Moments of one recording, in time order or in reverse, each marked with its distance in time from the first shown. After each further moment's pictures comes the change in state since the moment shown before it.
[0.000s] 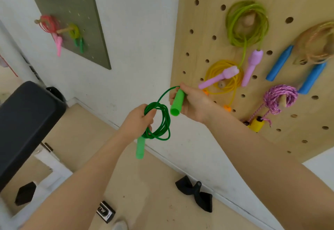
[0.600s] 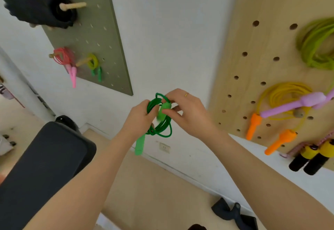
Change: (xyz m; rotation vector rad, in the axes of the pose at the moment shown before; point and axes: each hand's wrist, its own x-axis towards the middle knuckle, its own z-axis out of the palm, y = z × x) left_hand 0.135 -0.031 -0.175 0.184 0.045 0.216; right_hand 0.100 0.015 0.161 -1.166 0.010 -1.133
